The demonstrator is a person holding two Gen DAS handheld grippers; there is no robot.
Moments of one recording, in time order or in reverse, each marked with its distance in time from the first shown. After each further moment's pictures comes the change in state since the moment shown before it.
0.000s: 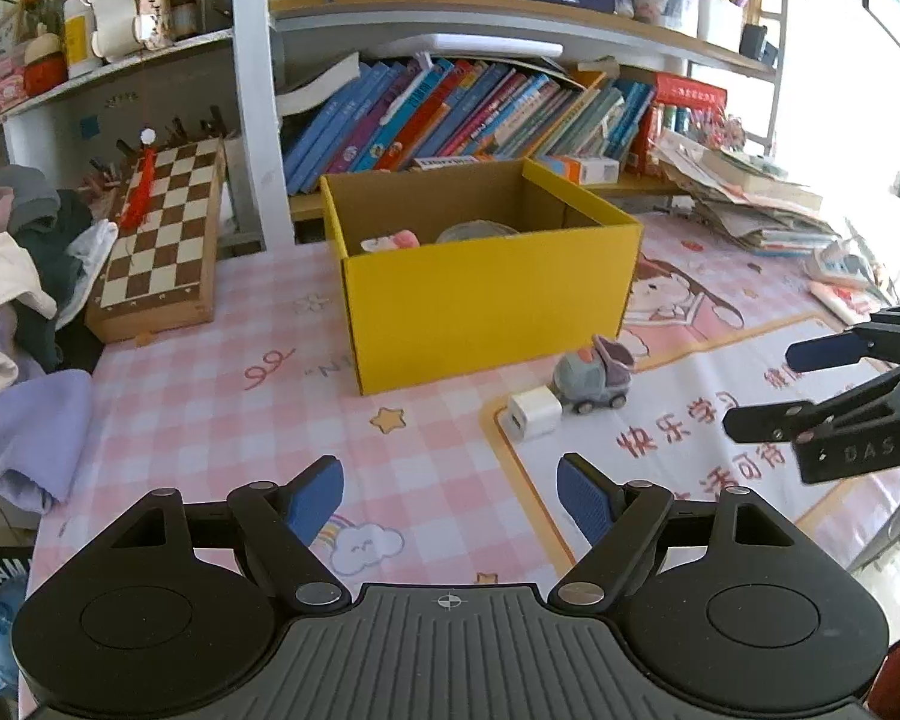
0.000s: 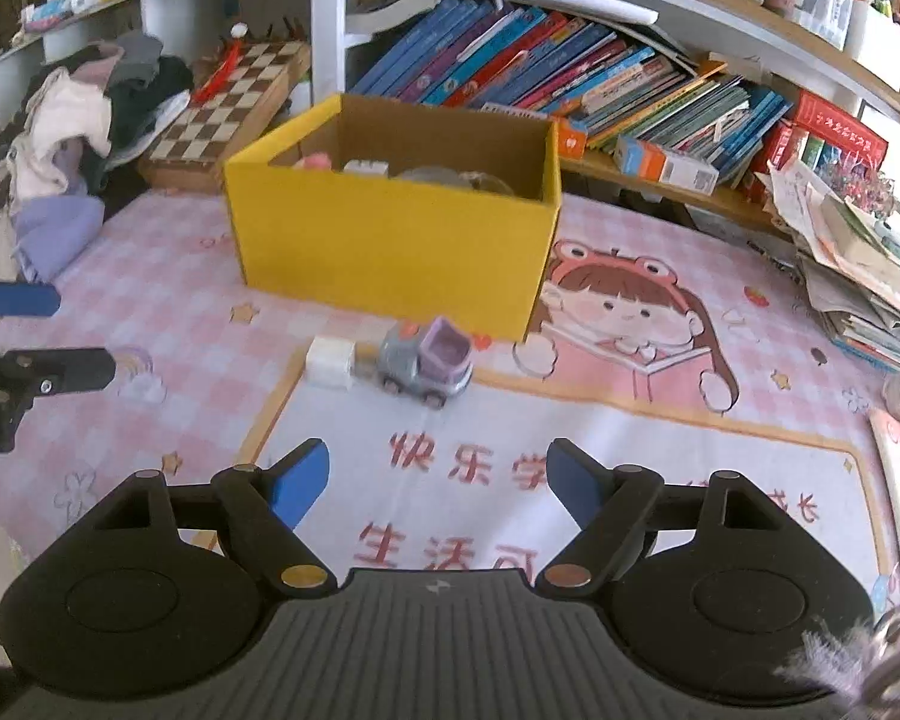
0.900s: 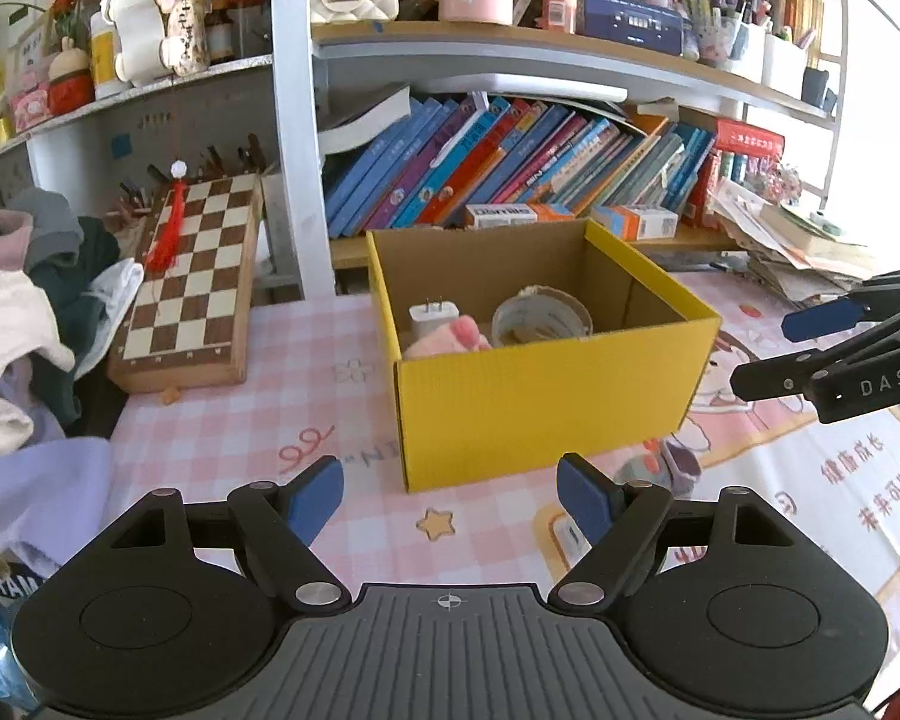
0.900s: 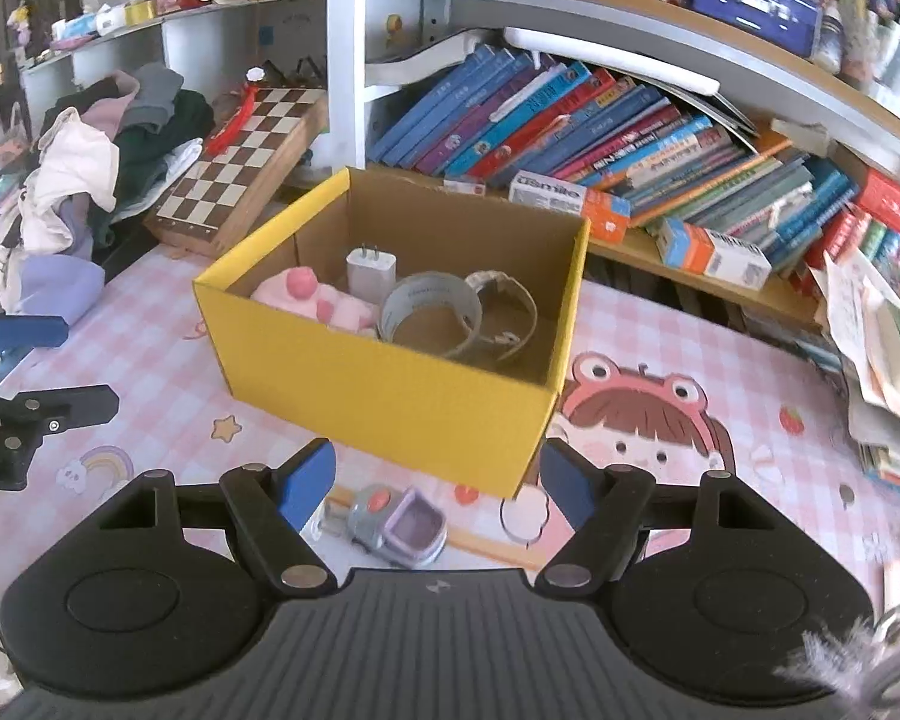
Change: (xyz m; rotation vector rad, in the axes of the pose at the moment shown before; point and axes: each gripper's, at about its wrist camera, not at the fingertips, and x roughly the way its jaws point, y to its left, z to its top) left arm 0.029 0.023 0.052 -0.058 -0.049 0.068; right arm 0.032 -0.039 0.096 -0.061 -0.042 0.091
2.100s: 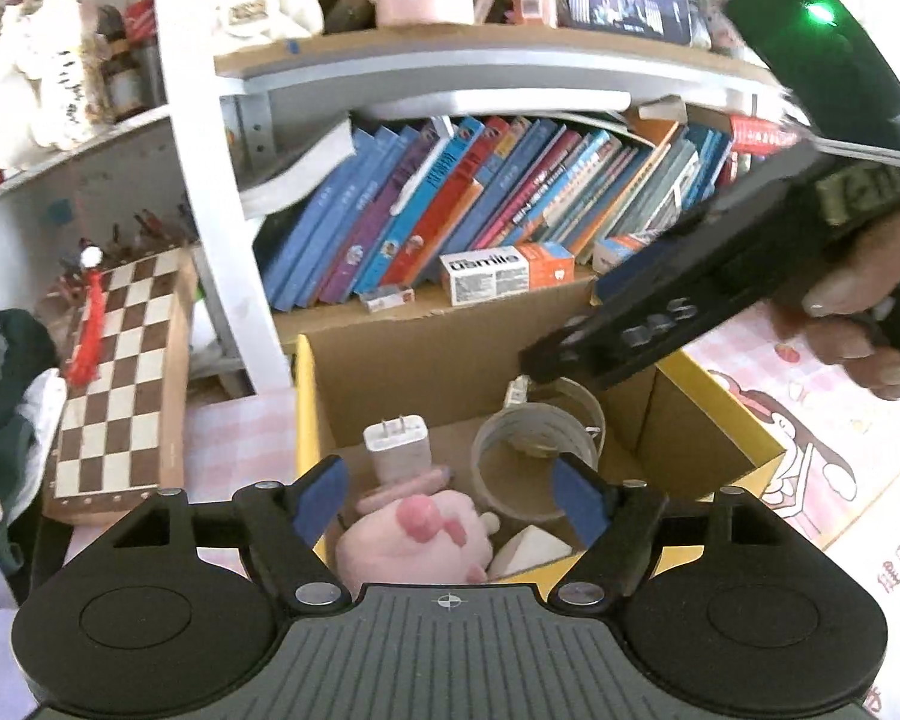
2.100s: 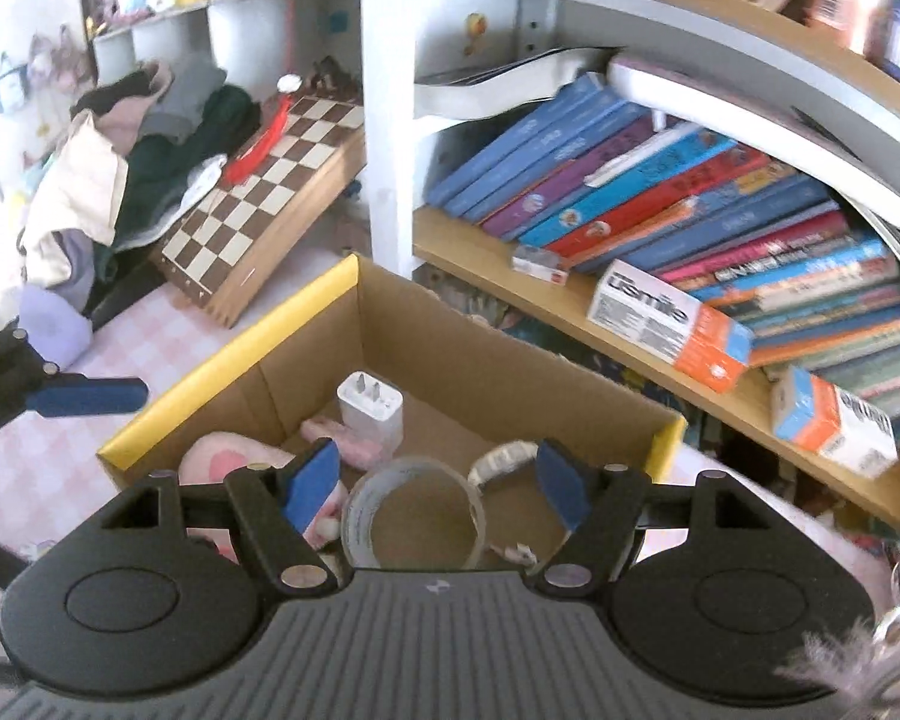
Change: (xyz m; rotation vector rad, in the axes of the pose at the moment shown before) left arm 0.091 -0.034 0.089 0.069 -0.022 0.030; right arm 0.124 -0.045 0.139 -0.165 0.036 0.215
